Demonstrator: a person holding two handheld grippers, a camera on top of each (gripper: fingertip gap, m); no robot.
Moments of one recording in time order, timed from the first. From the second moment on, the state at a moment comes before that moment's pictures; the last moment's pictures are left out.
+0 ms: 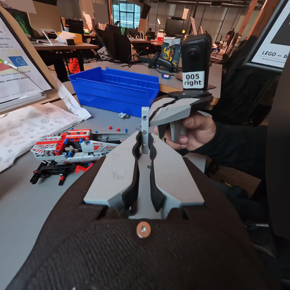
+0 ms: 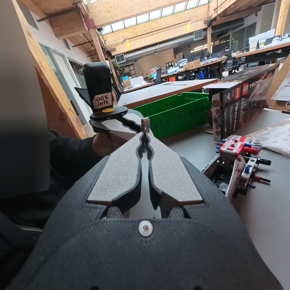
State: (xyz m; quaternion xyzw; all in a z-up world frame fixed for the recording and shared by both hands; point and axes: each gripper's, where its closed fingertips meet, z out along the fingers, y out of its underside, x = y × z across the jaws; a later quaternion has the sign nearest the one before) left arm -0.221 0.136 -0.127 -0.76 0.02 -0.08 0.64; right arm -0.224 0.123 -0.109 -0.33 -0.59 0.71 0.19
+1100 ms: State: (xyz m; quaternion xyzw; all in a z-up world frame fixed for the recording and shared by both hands) left arm -0.233 0.136 -0.143 -0.80 0.07 0.08 0.60; right arm -0.235 0.124 -0.124 -0.39 -0.55 0.71 0.20
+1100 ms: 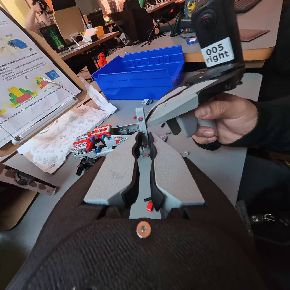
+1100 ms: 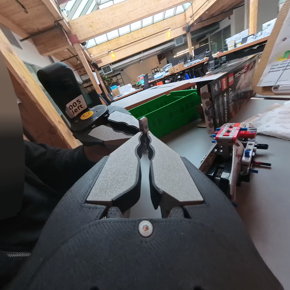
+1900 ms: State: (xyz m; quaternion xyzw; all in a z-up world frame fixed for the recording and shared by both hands) left arm -0.245 0.138 -0.148 -0.78 0.16 0.21 0.56; right arm -0.241 0.129 -0.134 -0.44 -0.47 0.74 0.21
